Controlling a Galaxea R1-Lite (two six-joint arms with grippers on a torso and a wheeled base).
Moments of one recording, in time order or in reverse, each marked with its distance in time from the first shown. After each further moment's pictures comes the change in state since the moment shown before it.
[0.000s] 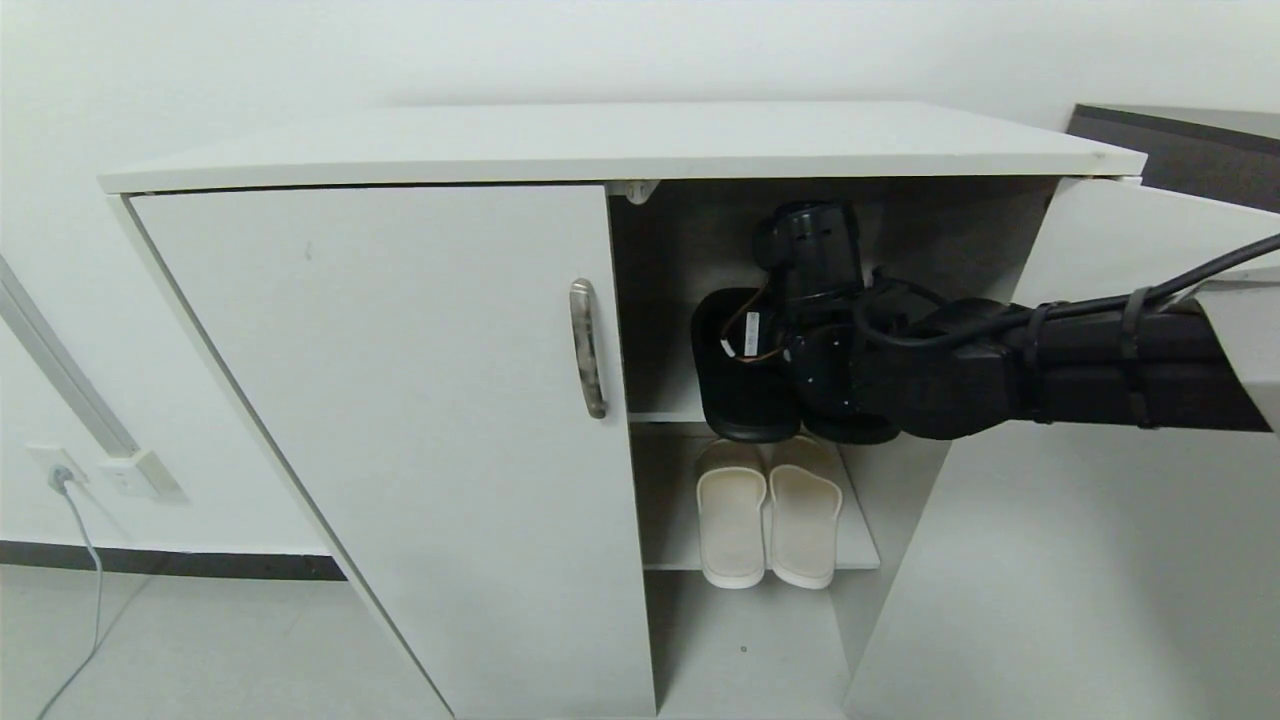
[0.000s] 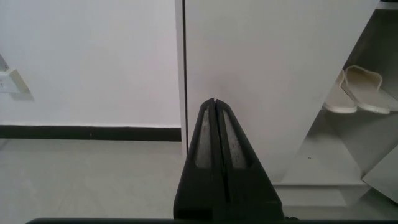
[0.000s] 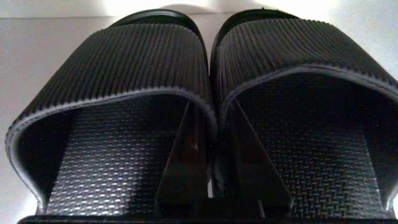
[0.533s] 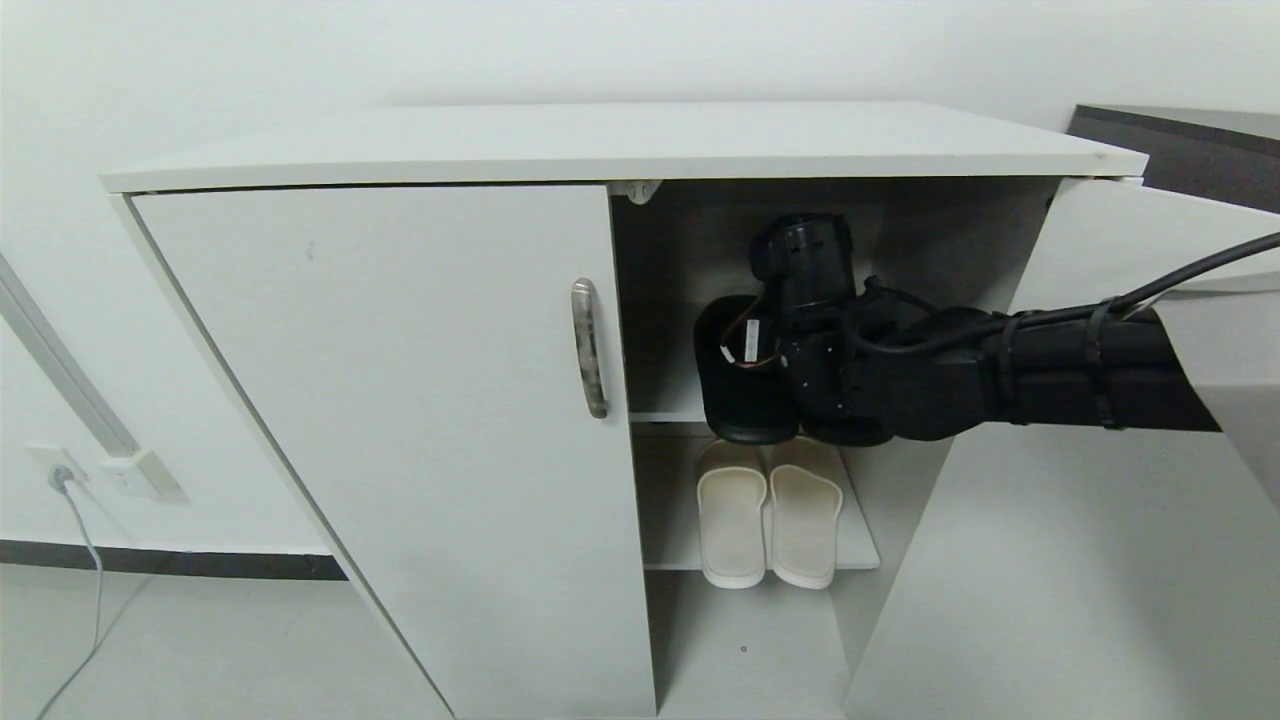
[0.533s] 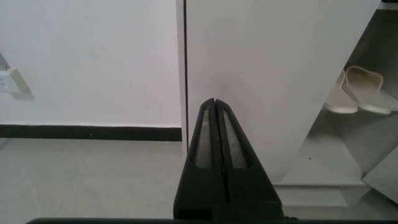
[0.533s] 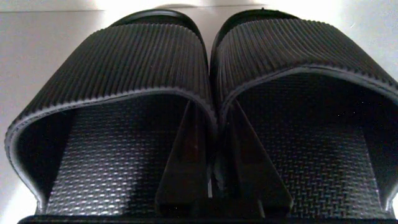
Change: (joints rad) left arm 0.000 0.000 0.000 0.000 0.000 0.000; right arm -0.021 0.033 -0.014 -0.002 0.008 0.006
